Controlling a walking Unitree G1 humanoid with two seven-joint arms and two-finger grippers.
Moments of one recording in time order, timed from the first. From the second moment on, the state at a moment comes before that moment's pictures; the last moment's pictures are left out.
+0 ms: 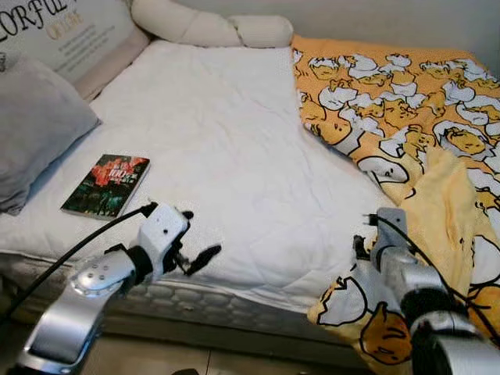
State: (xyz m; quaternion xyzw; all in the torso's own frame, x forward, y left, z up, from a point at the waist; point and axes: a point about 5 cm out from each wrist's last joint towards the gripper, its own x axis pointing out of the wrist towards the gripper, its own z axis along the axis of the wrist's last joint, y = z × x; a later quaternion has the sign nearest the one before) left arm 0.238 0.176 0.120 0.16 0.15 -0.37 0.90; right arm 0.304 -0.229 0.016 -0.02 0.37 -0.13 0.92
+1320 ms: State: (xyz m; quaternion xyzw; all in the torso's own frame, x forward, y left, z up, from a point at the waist) left arm 0.216 0.185 0.132 0.18 0.20 -0.43 0.86; right arm 0.282 -0.235 -0.010 0.07 0.43 -0.17 0.88
